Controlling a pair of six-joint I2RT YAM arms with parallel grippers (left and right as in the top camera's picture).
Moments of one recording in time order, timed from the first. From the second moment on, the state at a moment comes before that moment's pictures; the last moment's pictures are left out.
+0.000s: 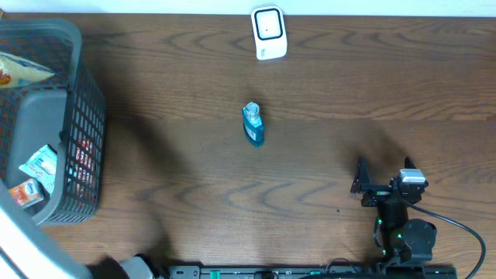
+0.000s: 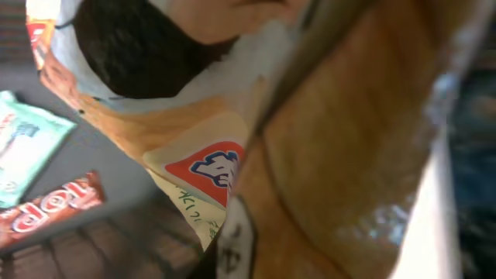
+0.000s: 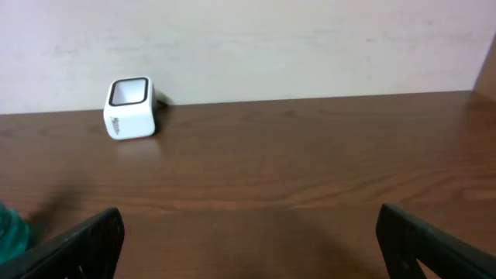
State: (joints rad) left arm 0.65 1.41 1.92 -1.11 0.17 -0.96; right arm -0.01 0.01 0.01 -0.07 -0.01 0.08
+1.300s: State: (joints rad) left arm -0.59 1.83 1.86 -0.93 0.74 0.01; right arm -0.01 0.01 0.01 -0.07 -0.01 0.08
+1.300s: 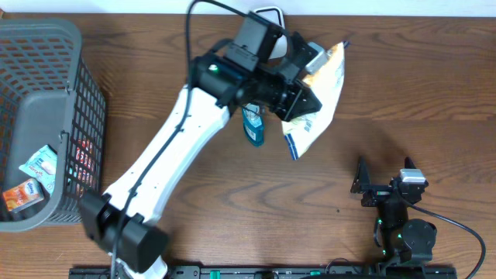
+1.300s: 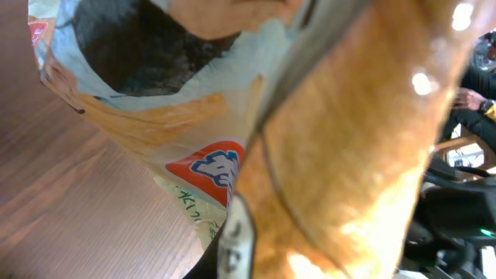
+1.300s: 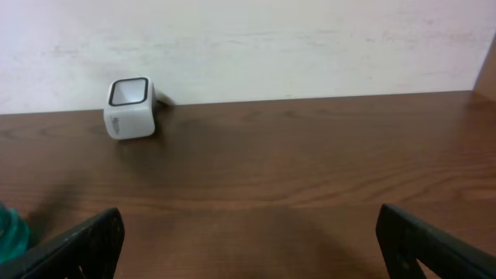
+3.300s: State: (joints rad) left arm -0.74 1.97 1.86 -0.90 0.30 -0.25; right arm -0.01 0.01 0.01 -0.07 -0.01 0.08
